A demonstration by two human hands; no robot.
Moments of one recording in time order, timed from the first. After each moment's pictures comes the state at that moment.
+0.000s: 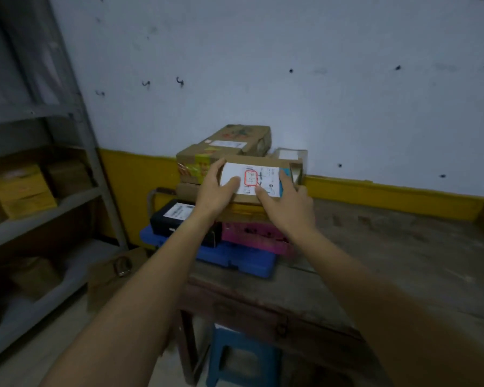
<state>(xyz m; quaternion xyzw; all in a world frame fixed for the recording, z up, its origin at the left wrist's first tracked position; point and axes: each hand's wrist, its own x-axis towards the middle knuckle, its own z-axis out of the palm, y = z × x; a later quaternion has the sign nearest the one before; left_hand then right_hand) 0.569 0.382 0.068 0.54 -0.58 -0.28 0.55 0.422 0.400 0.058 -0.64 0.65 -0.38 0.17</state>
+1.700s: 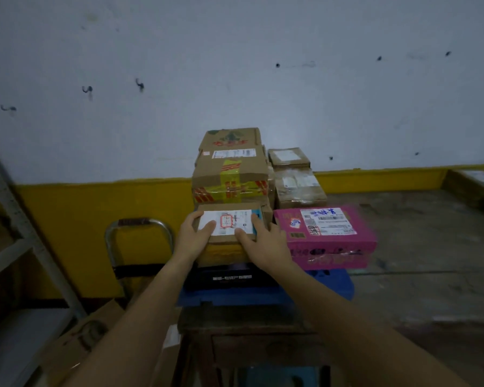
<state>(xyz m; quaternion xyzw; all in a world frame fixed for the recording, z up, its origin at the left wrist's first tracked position) 0.767 0.223 -0.017 0.56 -0.59 -0.37 0.45 0.622 0.293 -0.012 -0.58 0.73 -0.28 0.22</state>
